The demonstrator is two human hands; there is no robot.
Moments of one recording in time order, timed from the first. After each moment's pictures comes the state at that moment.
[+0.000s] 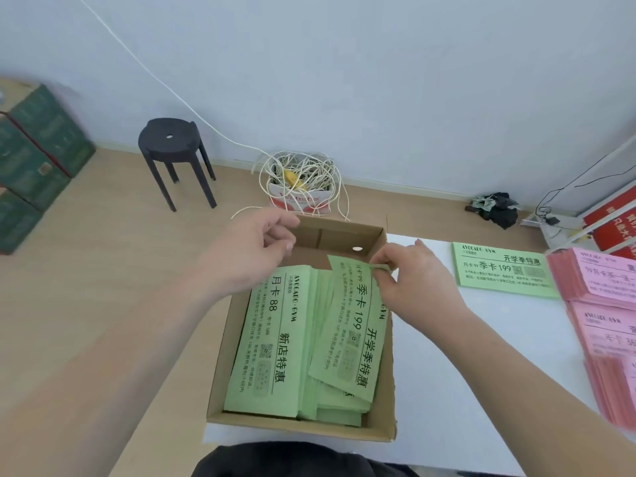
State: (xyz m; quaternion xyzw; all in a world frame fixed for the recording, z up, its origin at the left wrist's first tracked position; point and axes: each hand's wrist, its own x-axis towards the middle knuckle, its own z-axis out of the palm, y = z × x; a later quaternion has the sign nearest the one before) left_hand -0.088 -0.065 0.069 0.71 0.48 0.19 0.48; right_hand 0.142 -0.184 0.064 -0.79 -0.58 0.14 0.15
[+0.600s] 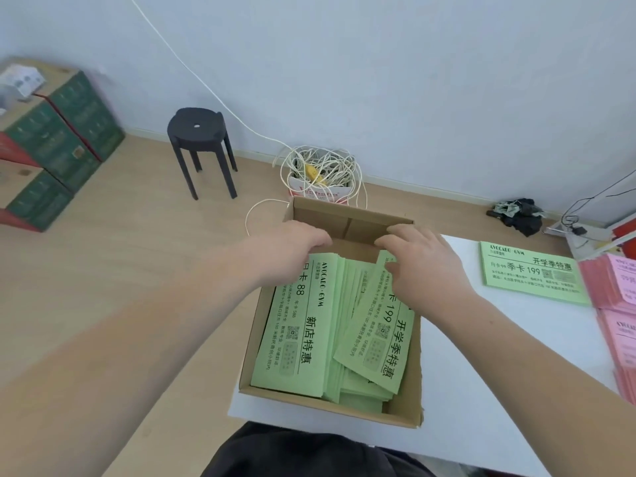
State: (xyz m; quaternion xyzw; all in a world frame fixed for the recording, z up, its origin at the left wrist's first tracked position) left_hand -0.097 -0.054 0.042 0.89 0.39 -0.09 0.23; right_hand 0.122 -0.167 0.055 -0.74 -0.68 0.05 -0.01
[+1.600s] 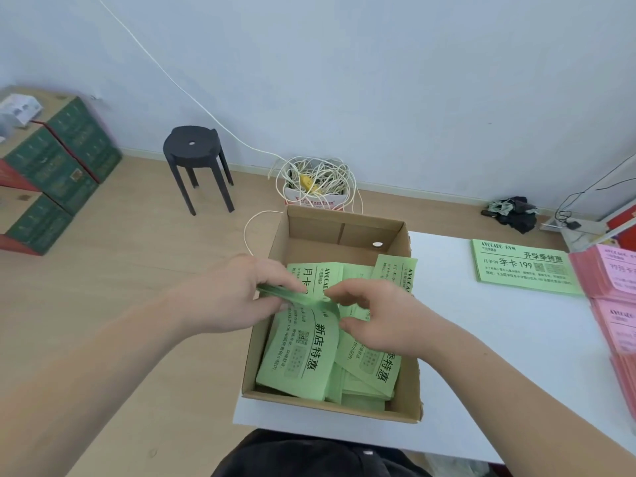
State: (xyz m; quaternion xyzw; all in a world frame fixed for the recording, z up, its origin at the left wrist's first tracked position) left_hand -0.168 -0.096 0.060 0.86 0.33 0.05 0.39; right_hand 0.079 -0.204 0.056 -0.66 -0.63 0.39 0.12
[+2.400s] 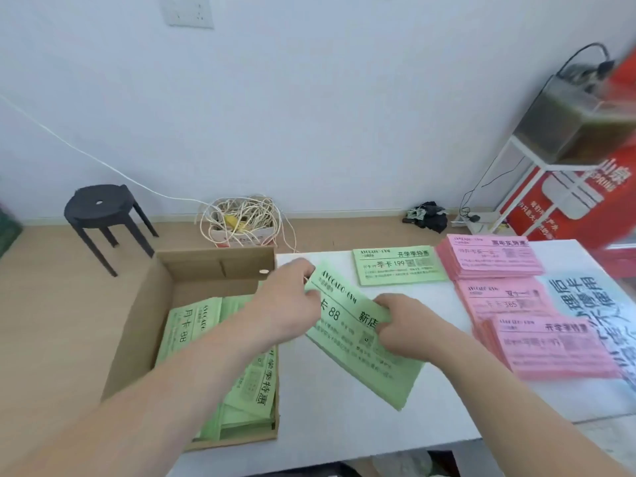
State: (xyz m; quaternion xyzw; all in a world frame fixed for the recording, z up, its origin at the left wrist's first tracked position) left_hand 0.075 -0.188 0.099 0.78 0.43 0.09 0.46; right_hand 0.252 -0.310 0.095 -0.83 -0.43 0.35 0.06
